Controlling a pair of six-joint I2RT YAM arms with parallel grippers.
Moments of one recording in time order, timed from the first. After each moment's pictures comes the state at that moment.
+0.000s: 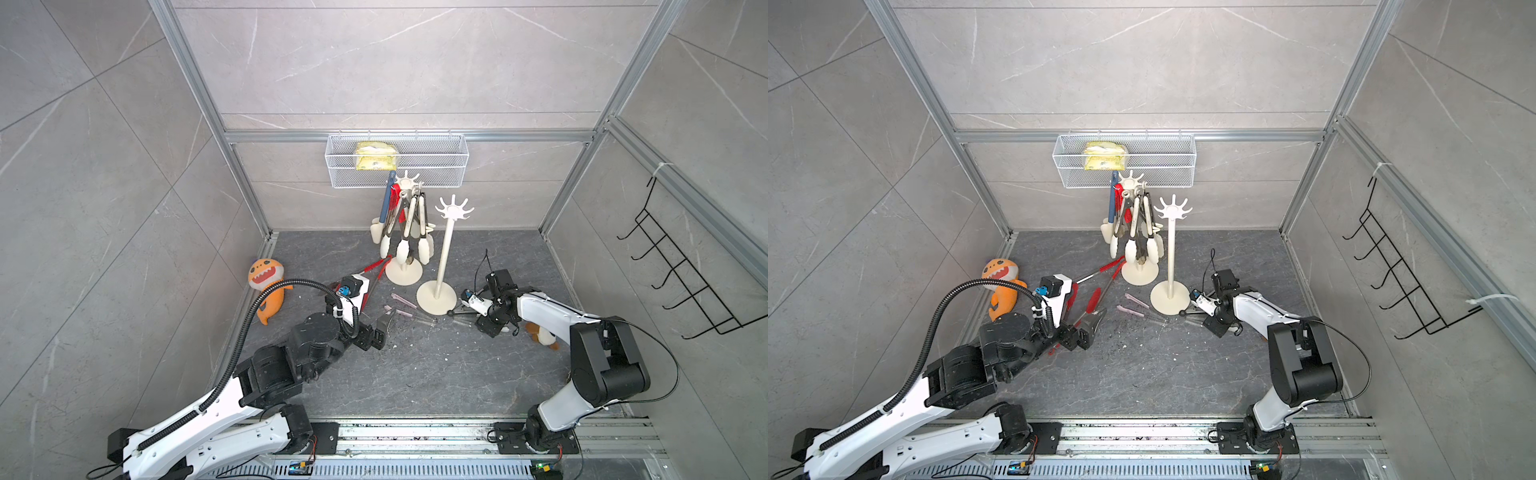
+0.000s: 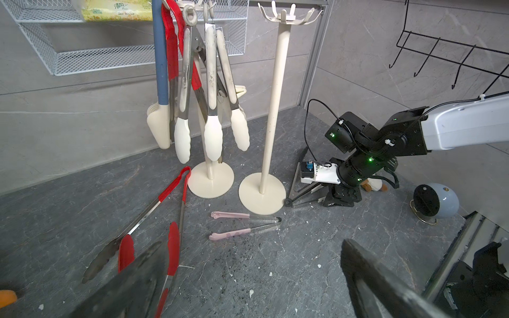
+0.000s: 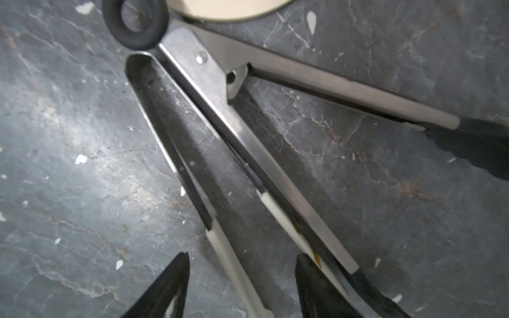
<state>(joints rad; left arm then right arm) -1.08 0.76 0.99 -0.49 -0.44 -0.19 0.20 1.62 0.93 -0.59 0.00 -0.71</state>
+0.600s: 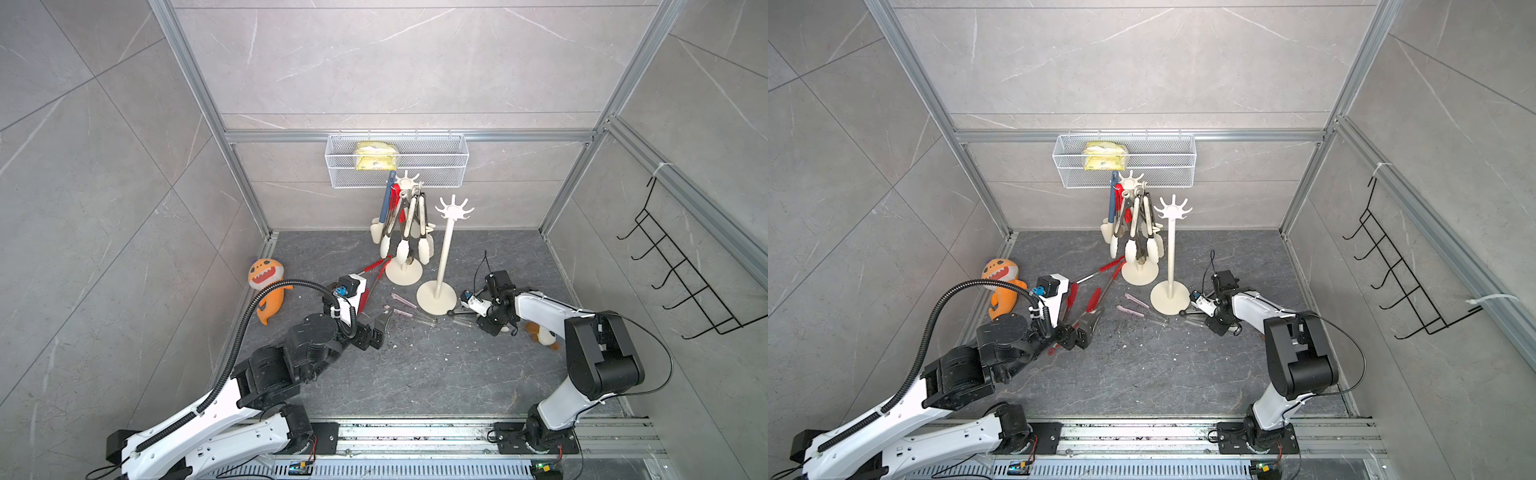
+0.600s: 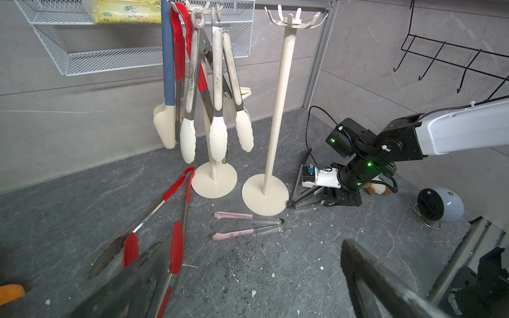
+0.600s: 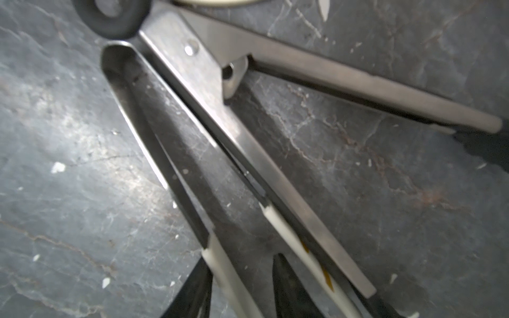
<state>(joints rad) -1.08 0.75 0.99 -0.49 -0.46 -0.20 0.19 1.66 0.93 -0.57 -0.02 -0.71</state>
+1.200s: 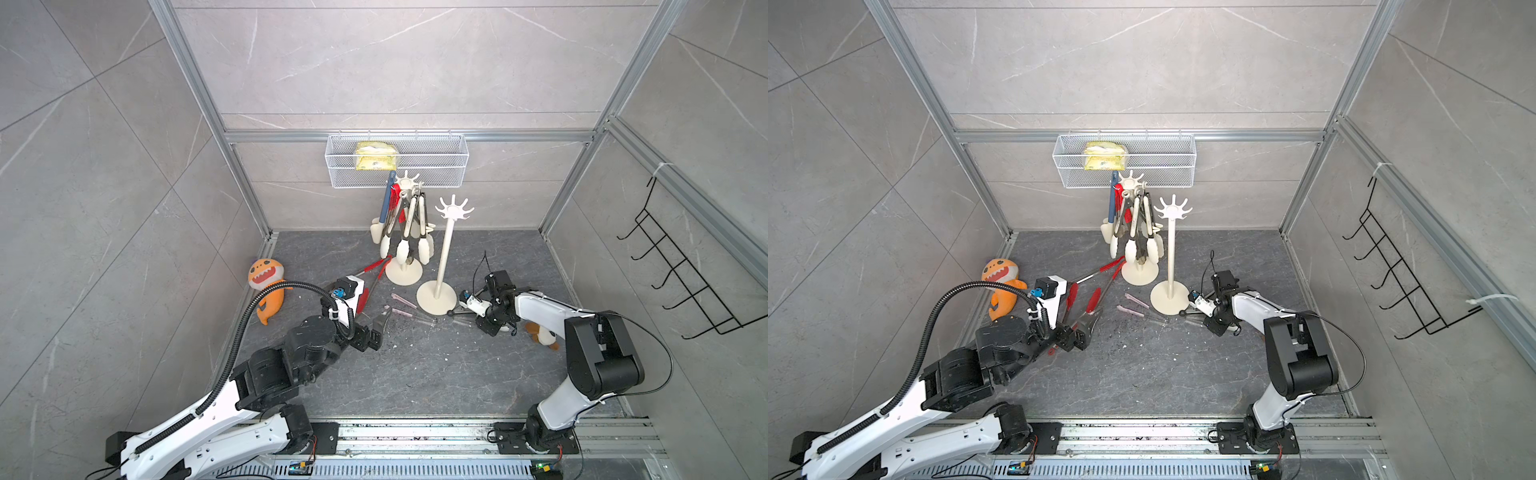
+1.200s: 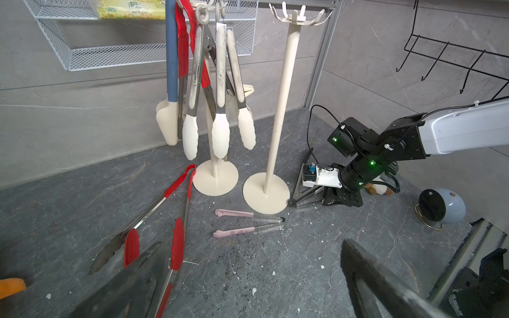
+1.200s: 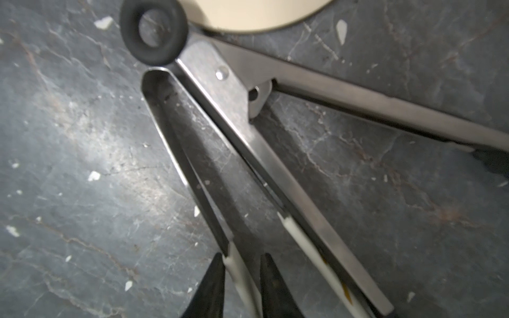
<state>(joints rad) -1.08 0.73 0.97 -0.49 -0.46 -0.21 0.19 1.66 0.93 -0.57 -0.07 -0.71</state>
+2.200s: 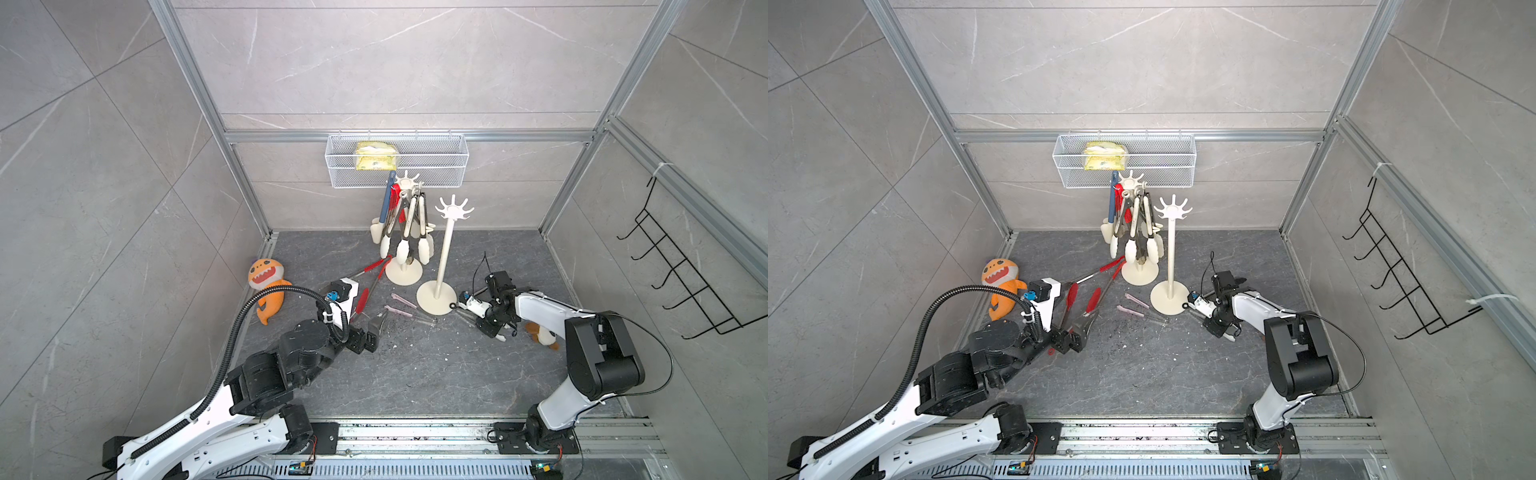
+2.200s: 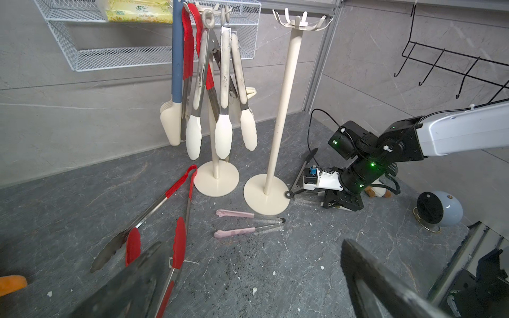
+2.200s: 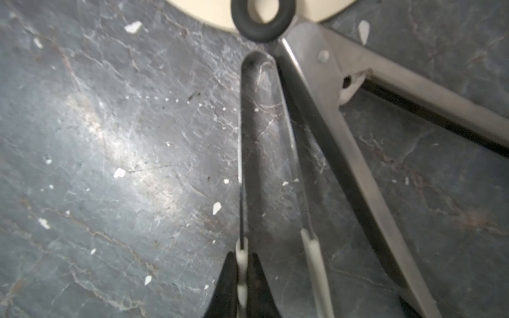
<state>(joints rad) -1.08 0.69 0.94 -0.49 -0.47 -0.21 0.19 1.66 0.93 -0.60 -0.13 -0.71</state>
